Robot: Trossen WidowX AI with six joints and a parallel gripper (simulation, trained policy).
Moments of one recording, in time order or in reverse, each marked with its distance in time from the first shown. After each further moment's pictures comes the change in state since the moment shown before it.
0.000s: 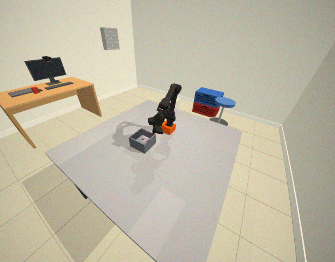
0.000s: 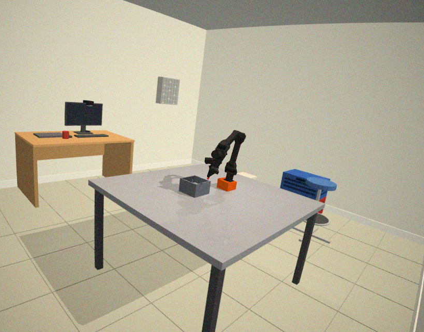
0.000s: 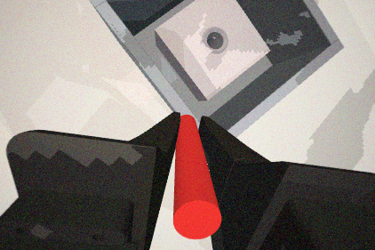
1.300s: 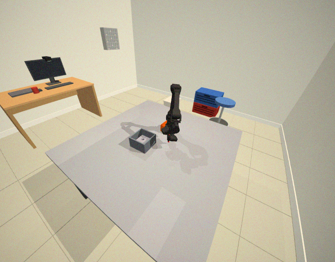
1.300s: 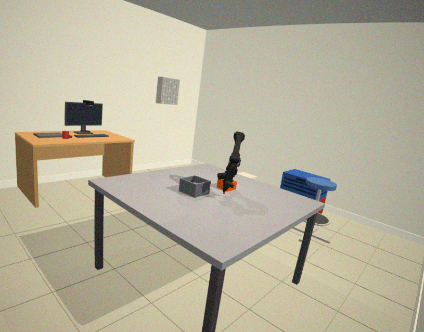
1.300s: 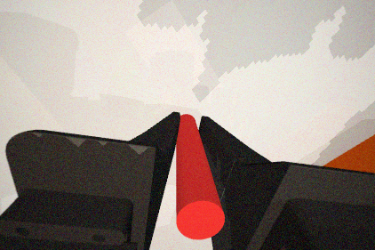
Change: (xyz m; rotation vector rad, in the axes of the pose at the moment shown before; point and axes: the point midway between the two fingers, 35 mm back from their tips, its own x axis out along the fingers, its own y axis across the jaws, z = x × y) arm 0.037 0.006 -0.153 -0.028 0.205 0.040
